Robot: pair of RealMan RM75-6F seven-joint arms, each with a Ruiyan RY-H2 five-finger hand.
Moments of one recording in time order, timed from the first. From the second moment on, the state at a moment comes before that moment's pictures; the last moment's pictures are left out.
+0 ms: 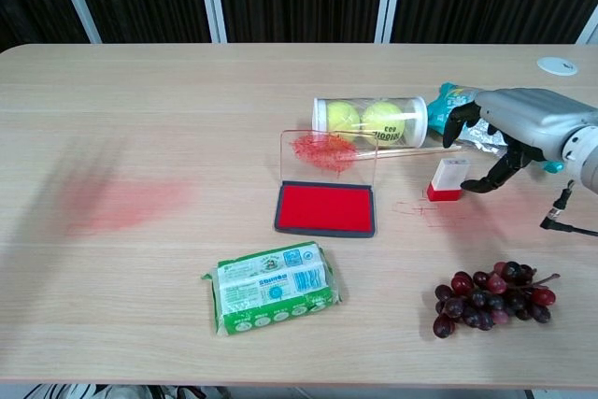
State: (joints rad) left arm -0.19 -1.12 -0.05 -1.66 1.42 1.33 -0.01; right arm 0.57 -1.63 0.19 -1.39 -1.13 1.06 -0.43
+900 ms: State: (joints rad) left arm -0.19 -1.12 -0.05 -1.66 1.41 1.33 0.00; right arm 0.58 -1.70 0.18 -1.28 -1.11 1.02 -0.38
